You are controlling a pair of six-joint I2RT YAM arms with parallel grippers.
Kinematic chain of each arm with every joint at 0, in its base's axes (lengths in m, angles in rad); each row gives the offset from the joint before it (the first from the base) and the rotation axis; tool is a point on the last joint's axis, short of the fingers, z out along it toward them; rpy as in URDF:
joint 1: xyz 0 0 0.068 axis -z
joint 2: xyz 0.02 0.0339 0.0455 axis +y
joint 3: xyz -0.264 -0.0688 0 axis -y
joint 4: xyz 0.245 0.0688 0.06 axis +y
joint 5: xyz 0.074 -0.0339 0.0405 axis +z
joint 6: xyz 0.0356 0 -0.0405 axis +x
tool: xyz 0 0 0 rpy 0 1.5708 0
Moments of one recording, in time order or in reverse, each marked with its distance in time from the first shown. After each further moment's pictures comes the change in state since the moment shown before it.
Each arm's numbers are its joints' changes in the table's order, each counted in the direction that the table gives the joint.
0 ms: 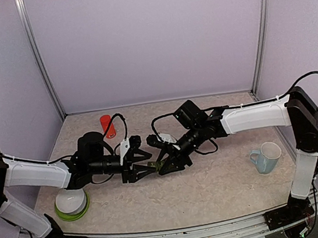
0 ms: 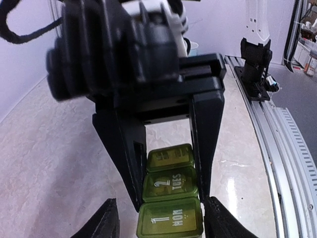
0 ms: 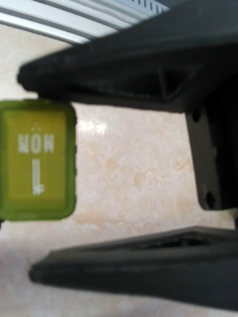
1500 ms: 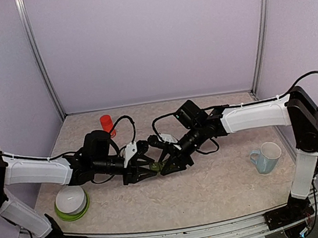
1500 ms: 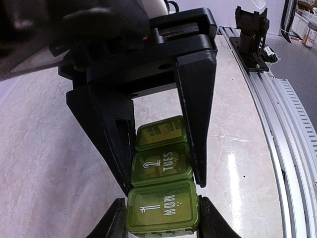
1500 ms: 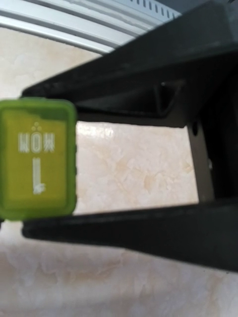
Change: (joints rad) left arm 0.022 0.015 0.074 0.206 0.031 0.125; right arm 0.006 0.000 0.008 0.043 0.000 -0.005
